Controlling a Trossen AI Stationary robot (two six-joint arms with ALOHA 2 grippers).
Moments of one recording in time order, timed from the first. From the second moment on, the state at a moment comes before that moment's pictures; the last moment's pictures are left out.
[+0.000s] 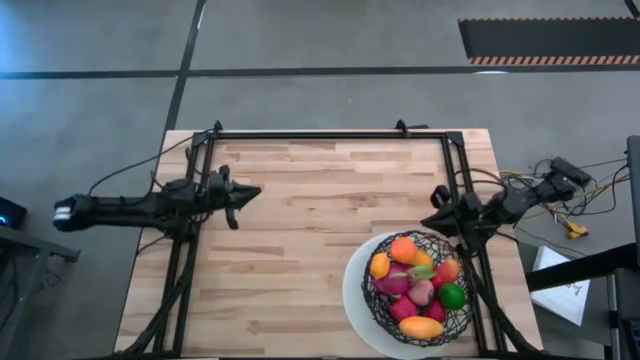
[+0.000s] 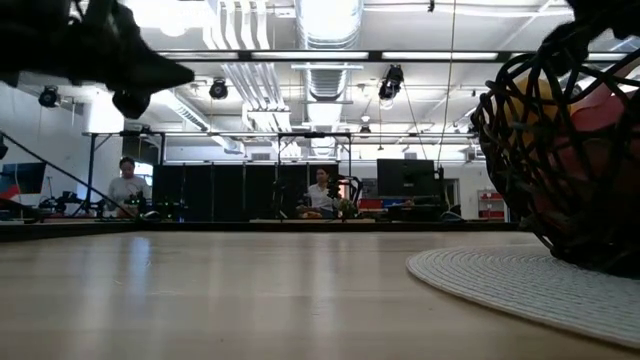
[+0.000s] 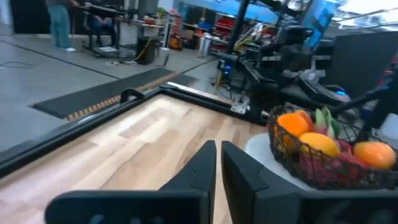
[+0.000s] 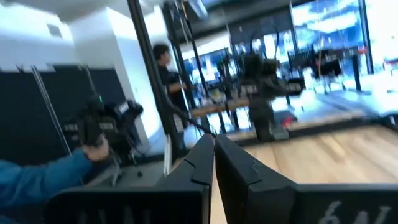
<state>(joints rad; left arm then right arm) 0.09 0.38 0.21 0.16 -0.18 -0.23 0.39 0.15 0.17 0.16 0.20 0.21</state>
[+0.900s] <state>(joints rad) 0.13 0.03 0.01 0.03 -0.08 -0.13 -0.07 0.01 0.01 0.02 -0.05 0.21</state>
